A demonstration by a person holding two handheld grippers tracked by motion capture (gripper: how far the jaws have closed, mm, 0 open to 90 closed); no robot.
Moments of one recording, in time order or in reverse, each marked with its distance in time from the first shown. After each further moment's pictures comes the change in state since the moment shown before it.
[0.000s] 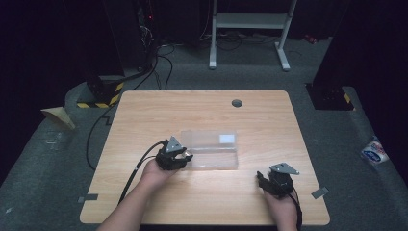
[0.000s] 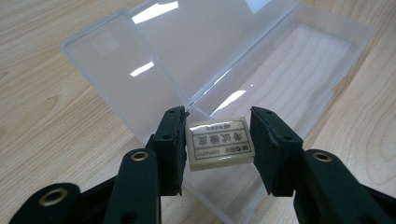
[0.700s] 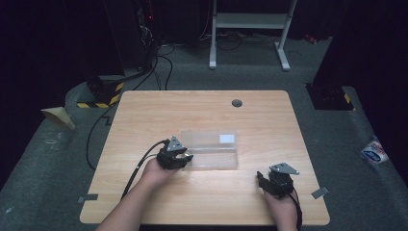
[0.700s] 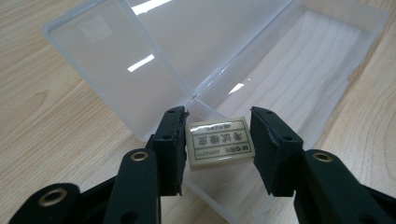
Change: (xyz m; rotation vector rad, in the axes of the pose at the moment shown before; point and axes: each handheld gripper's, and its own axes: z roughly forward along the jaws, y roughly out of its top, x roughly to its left) left arm 0.004 -0.003 0.011 0.026 -0.015 0.017; right arm 0.000 0.000 0.000 0.000 0.000 0.000
